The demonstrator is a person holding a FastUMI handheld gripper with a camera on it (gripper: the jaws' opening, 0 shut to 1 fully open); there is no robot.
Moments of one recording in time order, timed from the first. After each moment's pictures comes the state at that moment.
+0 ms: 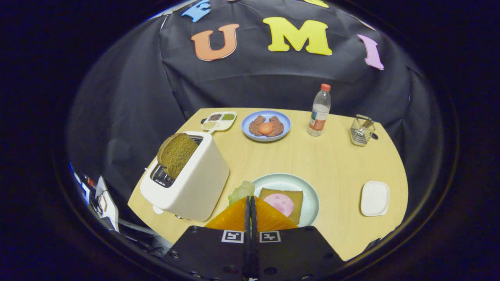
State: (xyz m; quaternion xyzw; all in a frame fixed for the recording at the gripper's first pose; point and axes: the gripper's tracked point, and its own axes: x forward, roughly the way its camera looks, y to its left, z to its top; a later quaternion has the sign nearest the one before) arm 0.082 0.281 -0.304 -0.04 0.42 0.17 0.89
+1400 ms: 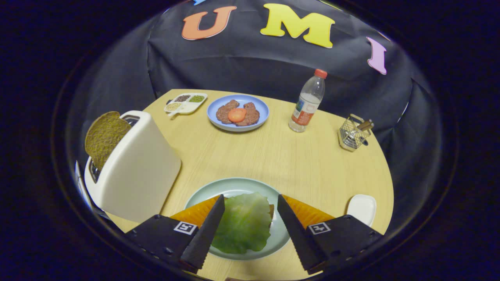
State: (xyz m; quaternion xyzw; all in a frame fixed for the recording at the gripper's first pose) arm 0.158 0.240 -0.345 -0.13 0.42 0.11 0.89
